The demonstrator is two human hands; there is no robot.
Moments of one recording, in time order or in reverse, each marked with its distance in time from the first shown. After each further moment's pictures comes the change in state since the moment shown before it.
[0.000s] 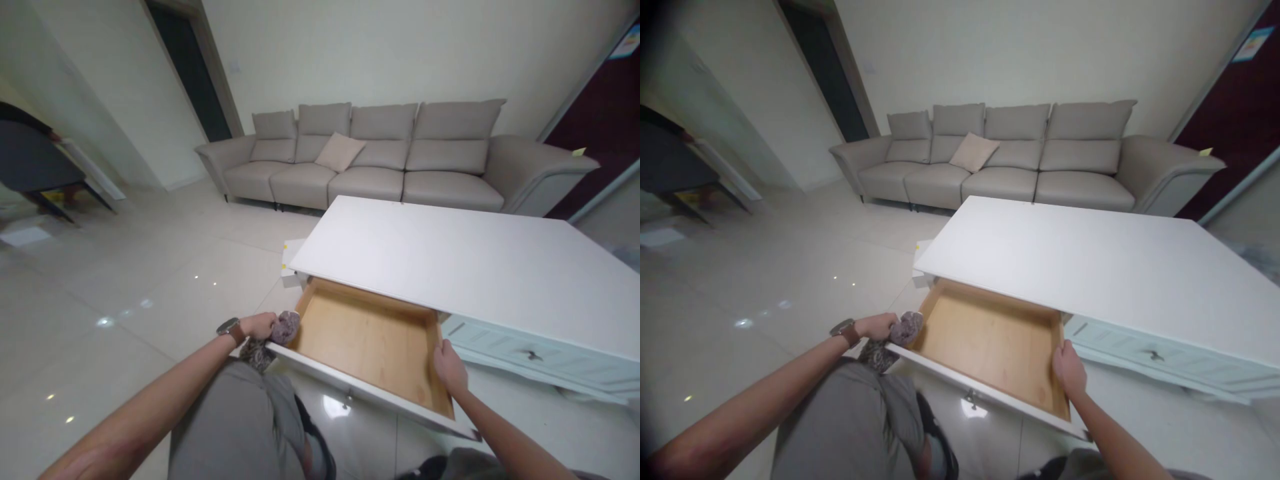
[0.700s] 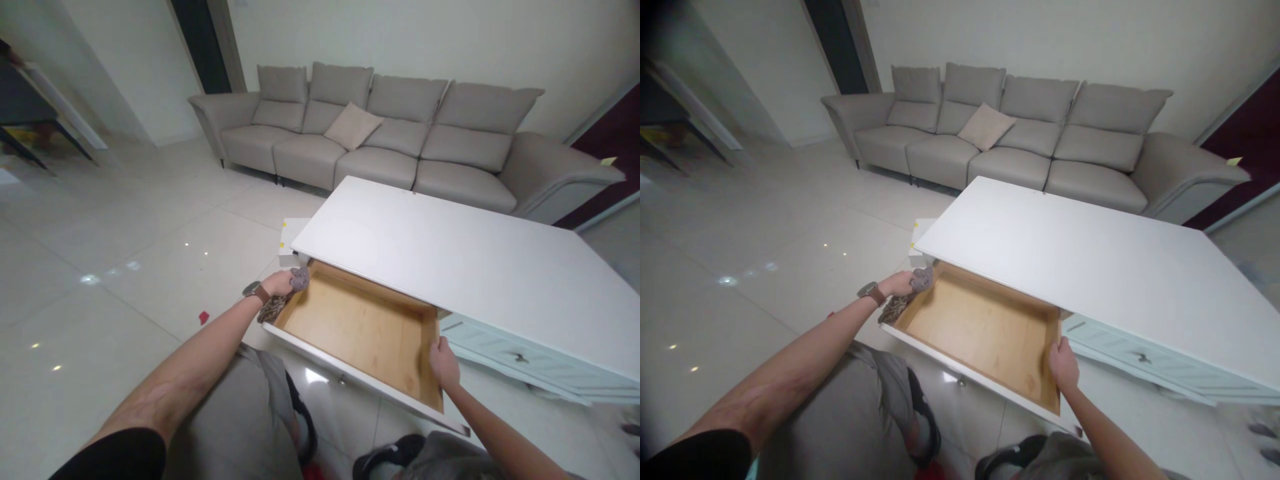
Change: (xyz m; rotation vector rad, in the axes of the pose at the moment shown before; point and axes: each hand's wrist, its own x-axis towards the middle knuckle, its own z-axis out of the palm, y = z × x) left_hand 0.074 0.010 -0.023 0.055 0.258 -0.094; right_hand 0.002 0.005 -0.001 -0.022 0.023 0.026
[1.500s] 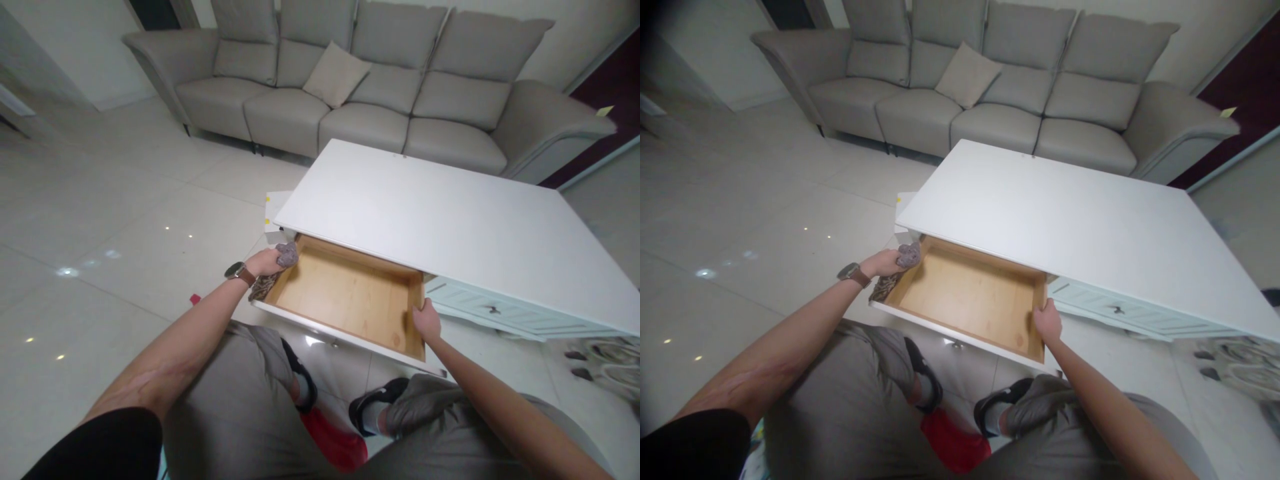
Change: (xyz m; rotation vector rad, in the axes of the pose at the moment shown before) left_hand -0.005 0.005 -0.004 0.168 -0.032 0.019; right_hand -0.012 -0.013 -0.013 -0.041 0.014 0.038
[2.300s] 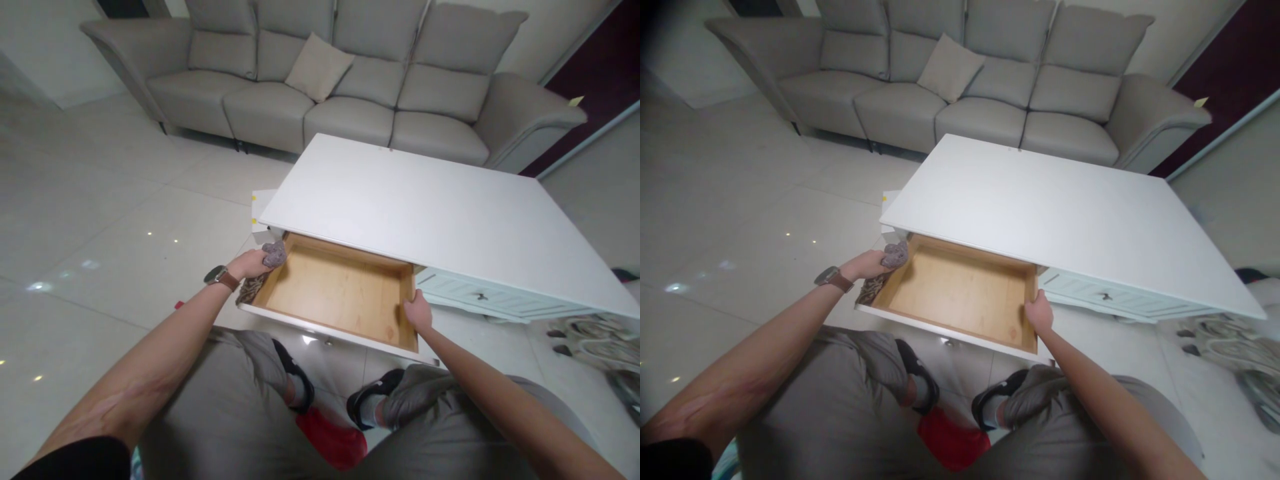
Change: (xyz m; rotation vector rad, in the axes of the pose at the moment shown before) left_hand -0.001 -0.003 0.002 0.013 -0.016 0.023; right_hand -0.001 -0.001 0.001 0.026 0.002 0.010
